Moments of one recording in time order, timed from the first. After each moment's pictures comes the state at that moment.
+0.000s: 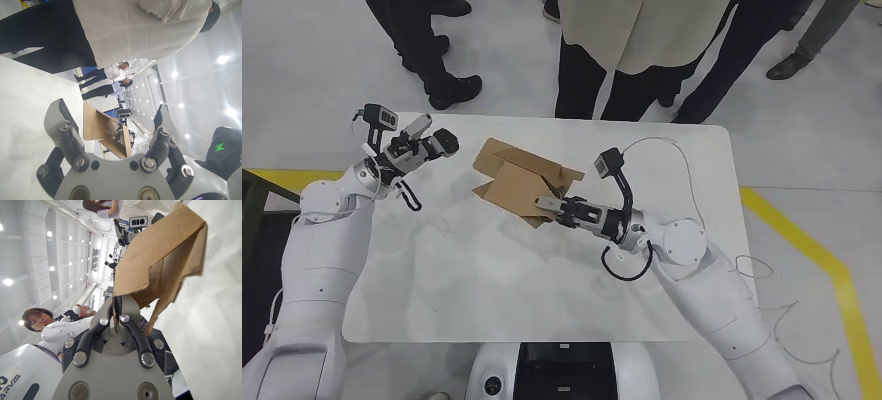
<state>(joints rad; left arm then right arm) 1.05 -0.96 -1.52 -1.15 -0.65 -0.44 -1.12 -1.09 -1.29 0.96 -1.57 0.34 -0.23 0.78</state>
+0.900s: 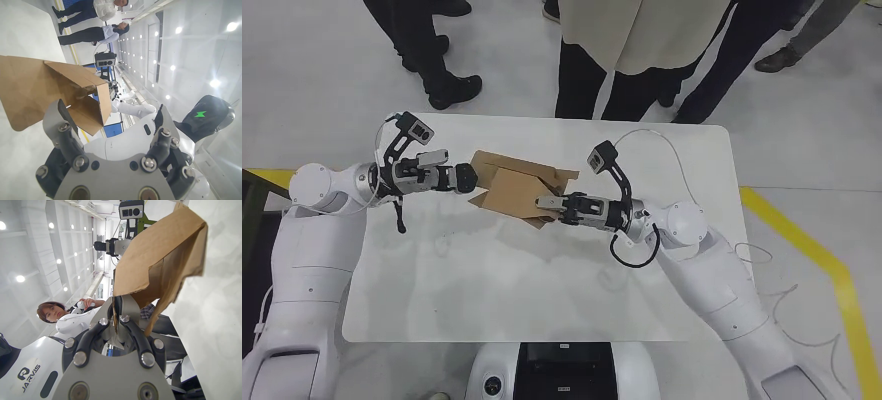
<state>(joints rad) 1.05 -0.93 -1.51 -1.27 -0.73 -0.19 -1.51 -1.01 -1.30 0.95 -1.46 0.48 -0.20 0.94</state>
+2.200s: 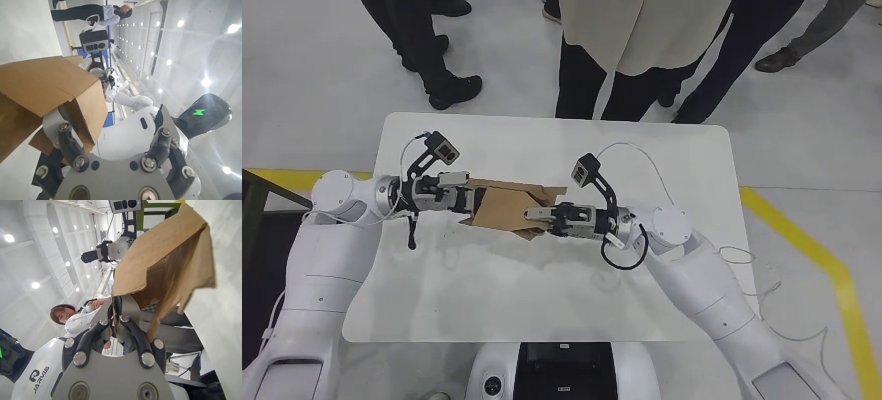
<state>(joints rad) 1.10 -0.93 -1.44 -1.35 -0.76 -0.09 -1.54 -0.99 -1.33 0.88 -1.38 0.61 -0.14 0.97</state>
